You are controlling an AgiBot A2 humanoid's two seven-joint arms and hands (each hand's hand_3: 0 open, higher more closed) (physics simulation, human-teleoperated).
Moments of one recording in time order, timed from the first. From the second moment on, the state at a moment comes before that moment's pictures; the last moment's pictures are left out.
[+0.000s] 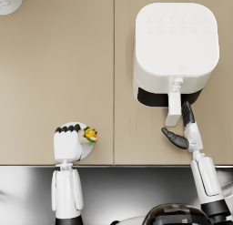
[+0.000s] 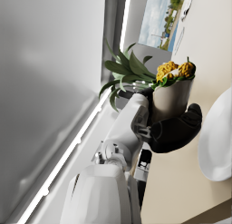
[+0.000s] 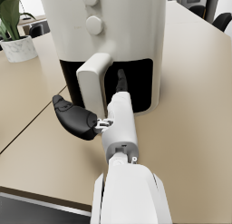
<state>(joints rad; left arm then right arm) 0.12 1.26 -0.14 -1.75 2.69 -0.44 0.00 0.29 -1.44 0.24 1.38 1.29 0.00 0.00</state>
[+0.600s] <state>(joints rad) 0.23 1.24 -0.04 -1.95 2.69 -0.12 0.00 0.38 -1.44 0.37 1.26 1.30 -0.09 0.00</state>
